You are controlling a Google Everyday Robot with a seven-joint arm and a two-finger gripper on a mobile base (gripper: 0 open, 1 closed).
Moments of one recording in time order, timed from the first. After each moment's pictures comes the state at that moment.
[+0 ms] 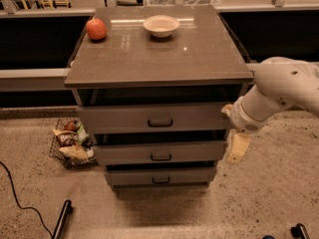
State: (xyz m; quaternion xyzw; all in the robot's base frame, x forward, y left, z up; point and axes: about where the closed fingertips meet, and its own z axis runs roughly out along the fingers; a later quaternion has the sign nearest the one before) arm 0.535 -0.207 0.699 -0.65 0.74 0.05 0.14
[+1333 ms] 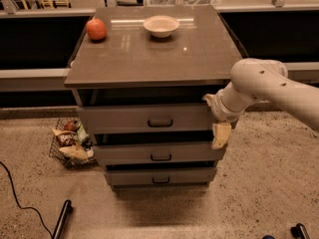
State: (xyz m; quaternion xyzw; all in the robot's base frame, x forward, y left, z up) arm 0.612 -0.172 0.674 -0.73 0.66 0.00 0.19
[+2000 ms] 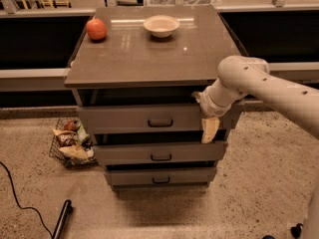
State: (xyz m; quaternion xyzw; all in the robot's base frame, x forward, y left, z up) arm 0.645 -0.147 0.660 -0.75 0.63 0.01 0.20
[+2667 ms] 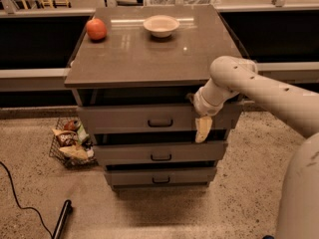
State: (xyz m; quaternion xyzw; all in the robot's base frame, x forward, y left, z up) arm 0.661 -0.127 0.637 -0.75 0.64 0.05 0.19
